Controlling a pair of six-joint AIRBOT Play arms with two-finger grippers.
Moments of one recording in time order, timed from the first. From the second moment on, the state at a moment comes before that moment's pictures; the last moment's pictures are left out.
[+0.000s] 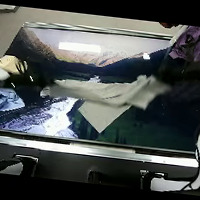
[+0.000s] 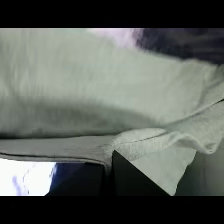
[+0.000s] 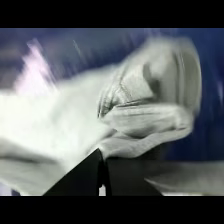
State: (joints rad) left arm 0.08 -1.26 1.17 0.82 -0.98 -1.43; right arm -0.21 -1.60 1.70 2.28 -1.19 -1.72
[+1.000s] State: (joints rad) left arm 0.07 -0.87 1.92 1.40 -1.43 -1.77; right arm -0.18 -0.88 2.11 1.89 -1.04 -1.45
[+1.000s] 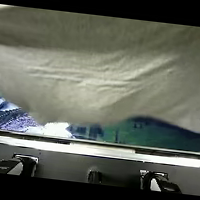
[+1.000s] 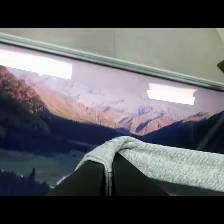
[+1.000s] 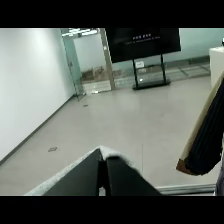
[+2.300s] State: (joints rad) left arm 0.11 -1.75 1.63 1.32 -1.03 -1.69; right arm -0.05 -1.95 1.99 1.95 -1.07 -1.43
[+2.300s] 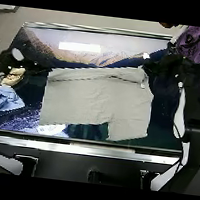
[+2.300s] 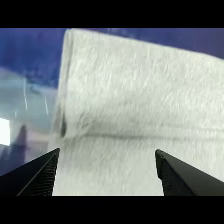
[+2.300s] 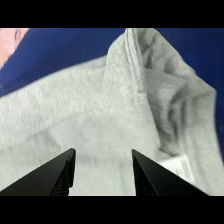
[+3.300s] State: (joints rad) left arm 0.31 -1.17 1.11 1.31 -1.27 -1.66; right arm -0.49 -1.56 0.96 2.23 -1.31 -1.90
